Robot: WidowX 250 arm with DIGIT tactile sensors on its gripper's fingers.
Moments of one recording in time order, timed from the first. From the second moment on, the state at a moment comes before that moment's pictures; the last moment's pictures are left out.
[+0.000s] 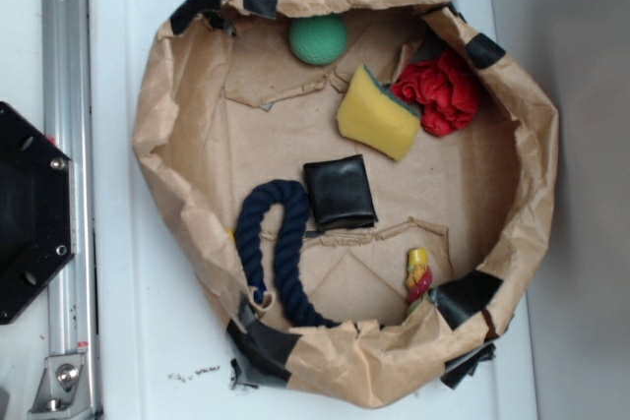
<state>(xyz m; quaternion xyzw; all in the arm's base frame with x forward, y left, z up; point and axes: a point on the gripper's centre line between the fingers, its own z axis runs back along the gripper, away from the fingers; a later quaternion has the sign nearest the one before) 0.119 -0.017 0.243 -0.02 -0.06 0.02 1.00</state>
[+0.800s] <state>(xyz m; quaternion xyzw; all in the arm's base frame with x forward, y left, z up) 0.193 0.003 0.185 0.01 -0.07 -0.01 1.00</state>
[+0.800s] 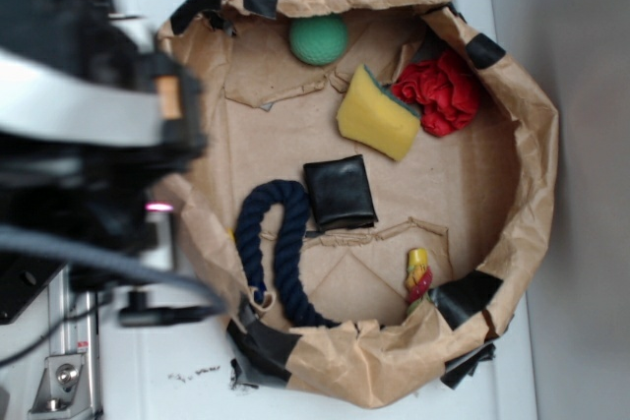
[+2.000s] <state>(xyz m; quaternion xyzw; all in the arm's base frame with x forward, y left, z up) 0.295 0.051 0.027 0.01 -0.02 0.14 0.99</state>
